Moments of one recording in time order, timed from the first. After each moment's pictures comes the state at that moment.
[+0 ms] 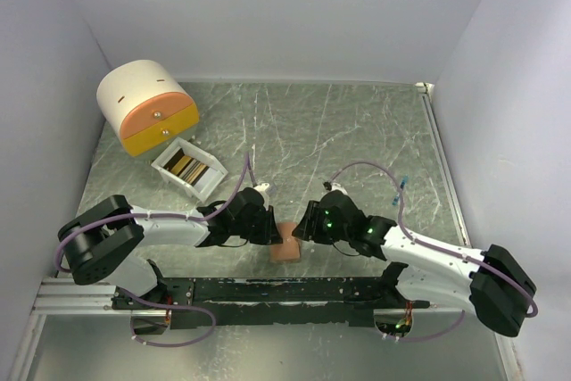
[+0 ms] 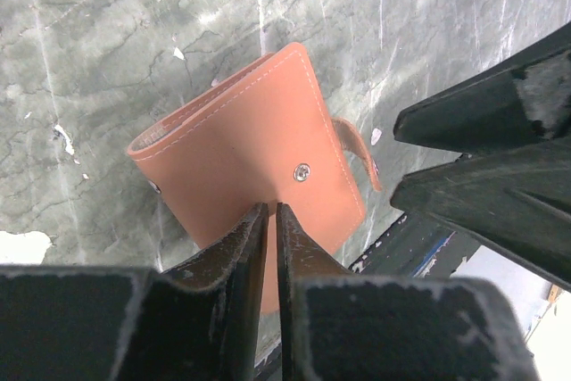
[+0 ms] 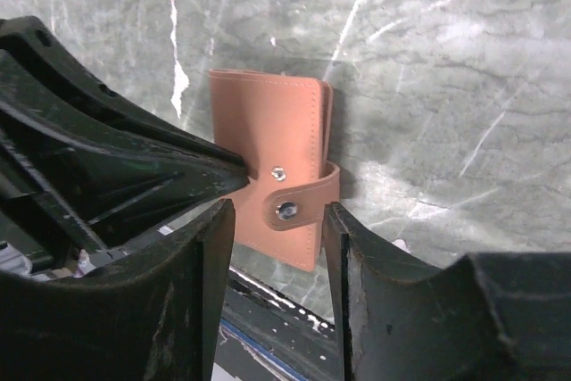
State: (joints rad) left arm -1.00 1.49 0.55 0.18 0.14 -0.82; right arm 0.87 1.01 0.39 -0.15 -0.02 0.96
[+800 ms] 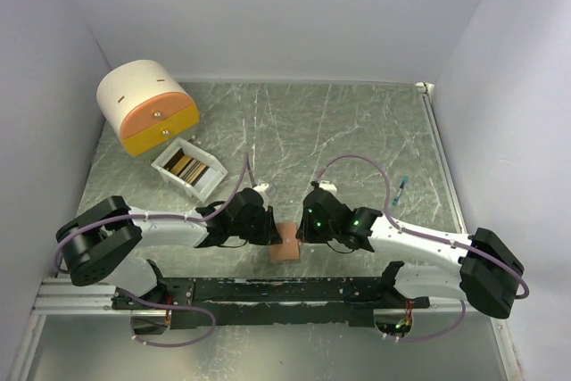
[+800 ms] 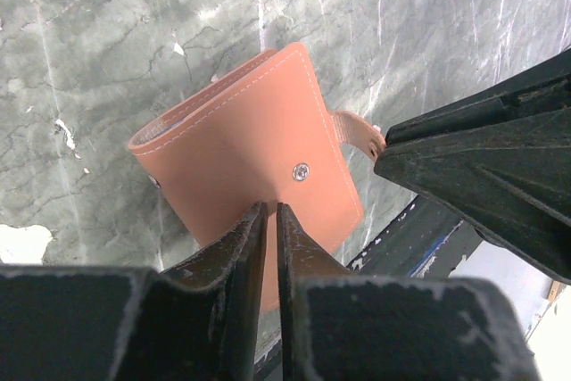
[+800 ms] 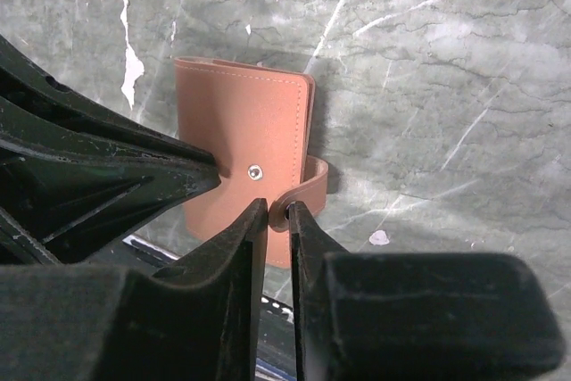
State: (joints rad) left arm -1.00 1.47 0.55 0.18 0.14 -0.82; right arm 0.96 1.14 0.56 -0.33 0.10 0.88
